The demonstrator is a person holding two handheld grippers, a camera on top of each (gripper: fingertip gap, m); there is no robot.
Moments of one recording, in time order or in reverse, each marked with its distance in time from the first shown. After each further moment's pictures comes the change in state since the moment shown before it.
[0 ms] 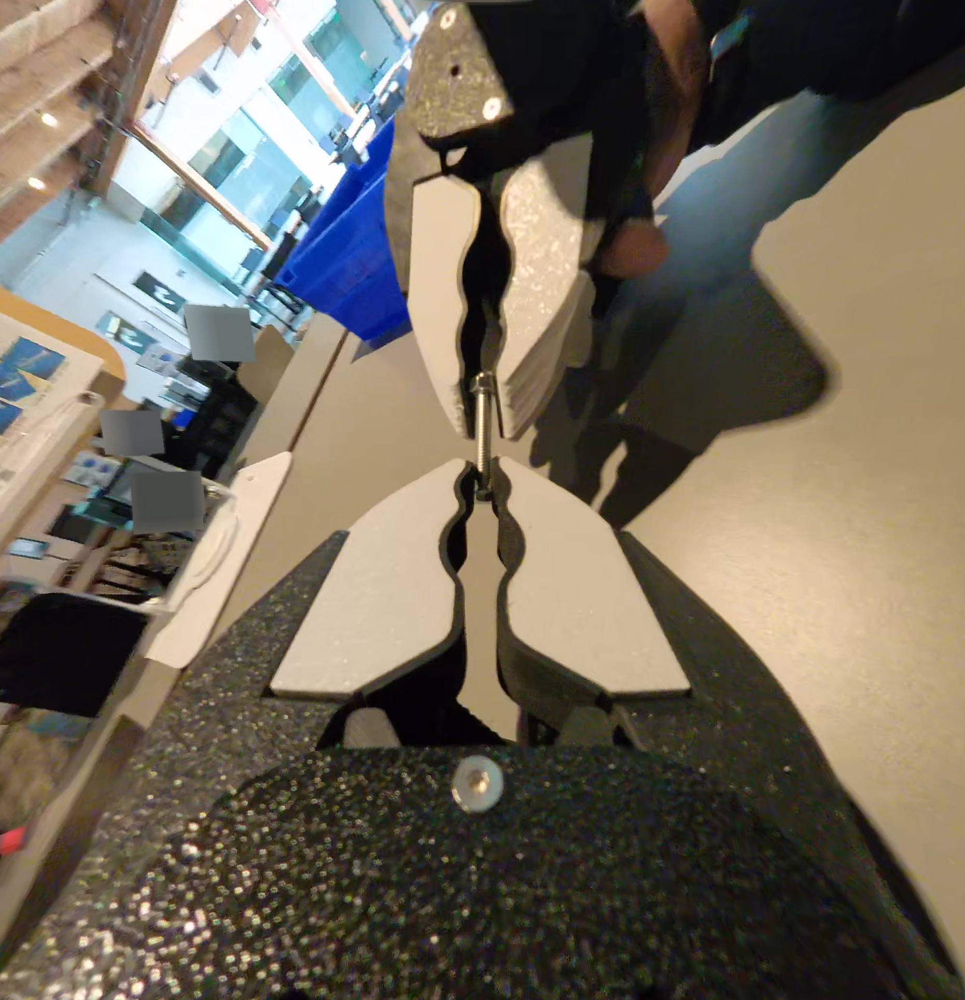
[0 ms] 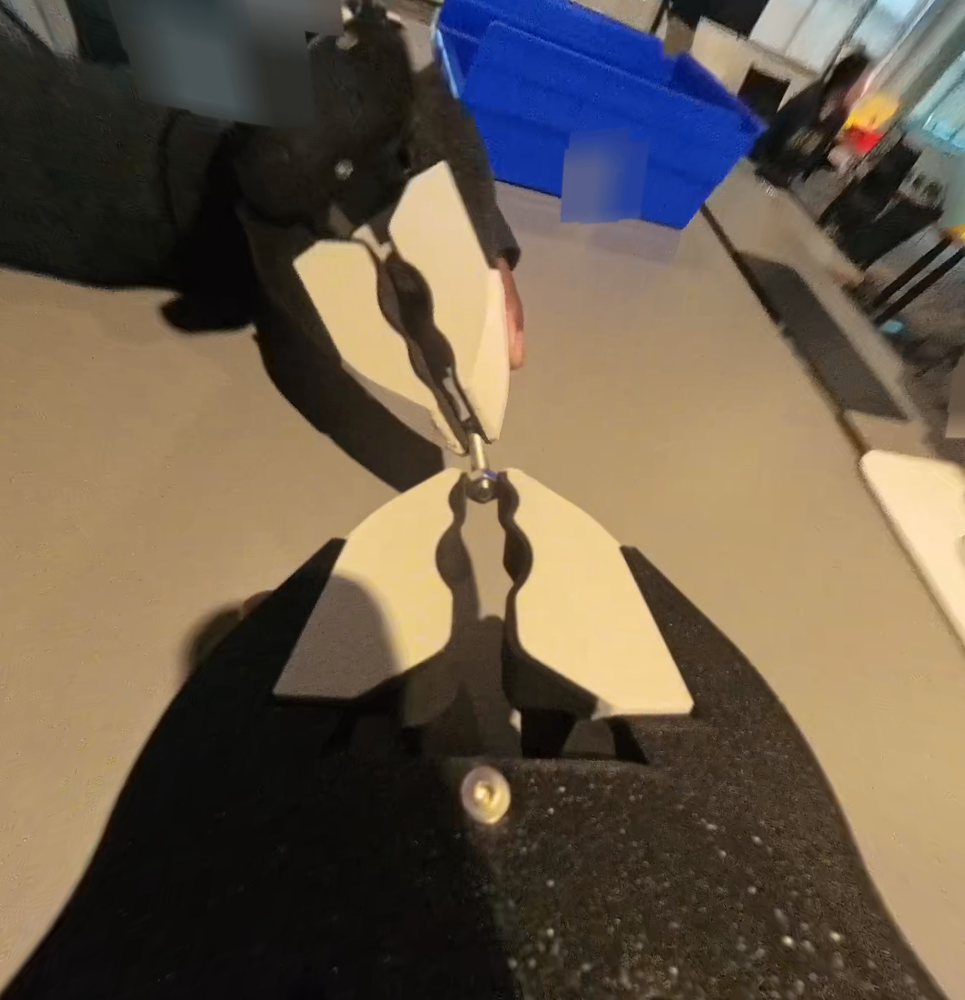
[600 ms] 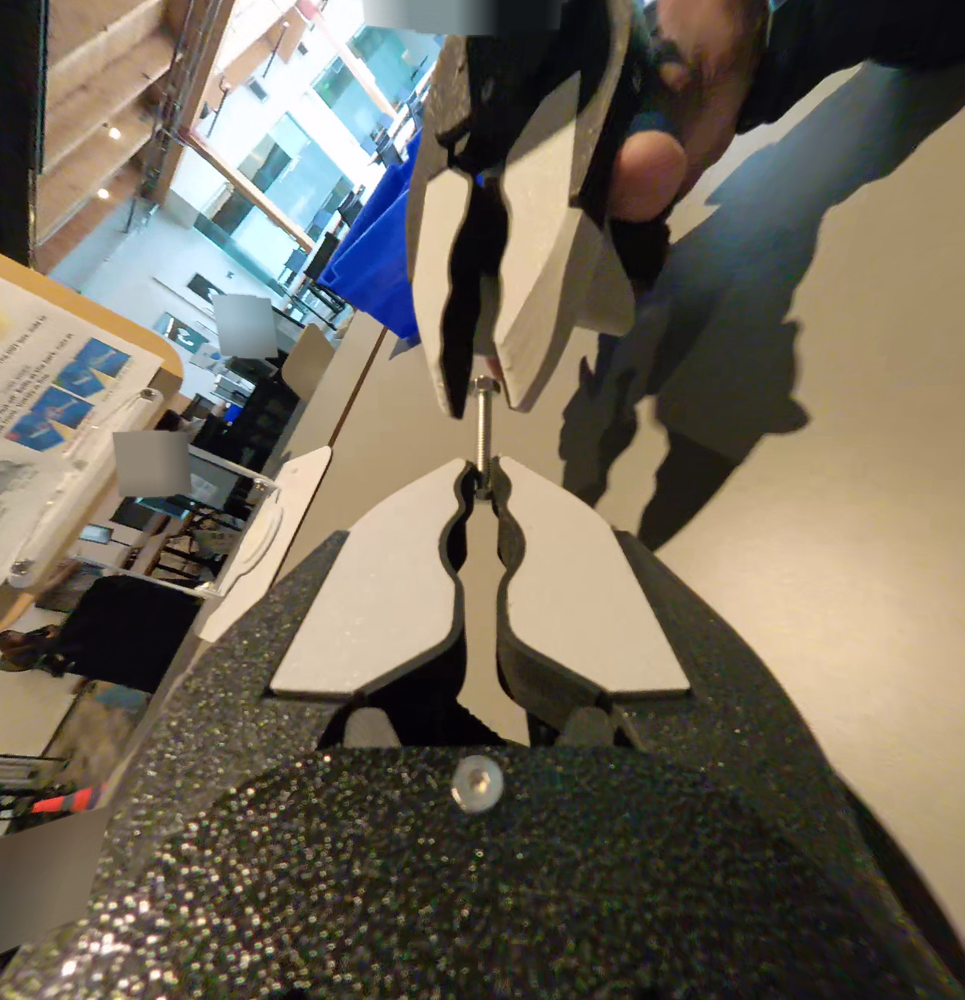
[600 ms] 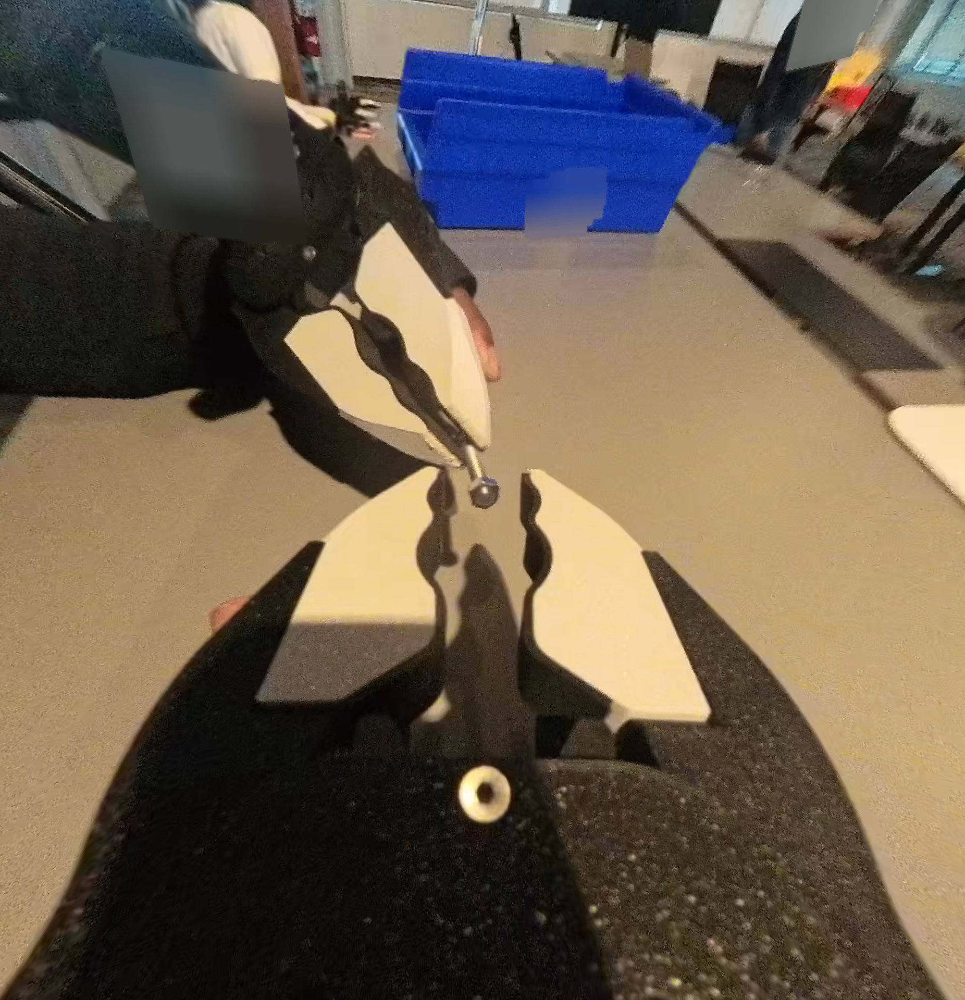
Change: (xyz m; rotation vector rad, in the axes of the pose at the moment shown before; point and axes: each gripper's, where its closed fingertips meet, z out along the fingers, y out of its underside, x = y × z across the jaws) left arm -0.012 0.000 -0.003 -0.008 -0.079 0.031; right arm 0.010 -0.013 -0.005 0.066 -0.015 0.246
